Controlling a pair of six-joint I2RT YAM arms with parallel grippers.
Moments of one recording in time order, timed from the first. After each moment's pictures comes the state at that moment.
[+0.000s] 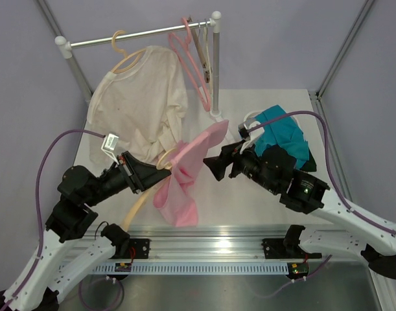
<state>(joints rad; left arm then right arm) -0.59 0.51 0.89 -0.30 0.46 -0.89 1.04 0.92 1.04 -0.23 0.25 0.31</state>
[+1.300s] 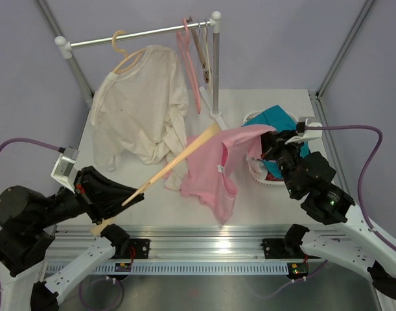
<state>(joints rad) -0.59 0.49 1.28 -0.66 0.65 -0.64 0.90 0.72 0.96 -0.12 0.65 0.26</state>
